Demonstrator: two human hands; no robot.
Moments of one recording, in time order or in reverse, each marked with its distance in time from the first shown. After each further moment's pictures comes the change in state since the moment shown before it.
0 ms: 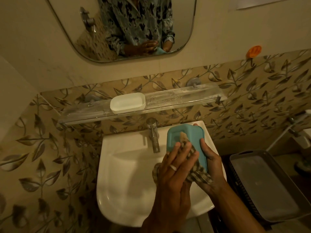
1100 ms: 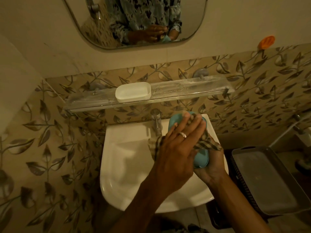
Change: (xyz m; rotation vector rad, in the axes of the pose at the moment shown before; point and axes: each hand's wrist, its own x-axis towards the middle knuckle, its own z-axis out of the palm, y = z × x) left_hand 0.043 0.001 -0.023 0.059 -0.229 0.028; right_hand 0.002 0.011 0.002 0.023 -0.092 -0.060
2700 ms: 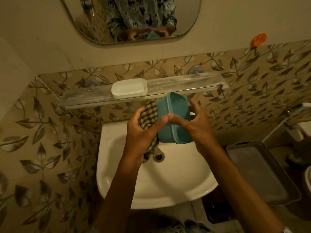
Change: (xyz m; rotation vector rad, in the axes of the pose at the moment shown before) left_hand 0.007 -0.055 -0.035 -0.831 0.344 -0.656; right_hand 0.027 -0.020 0.055 -1.213 0.272 -0.348
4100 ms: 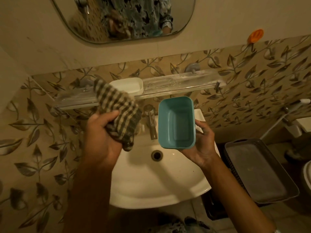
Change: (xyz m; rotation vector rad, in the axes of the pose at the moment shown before) left_hand -0.016 0.055 -0.033 -0.557 0.129 -0.103; right_hand -0.004 0.061 -0.015 1.169 -0.427 0.391
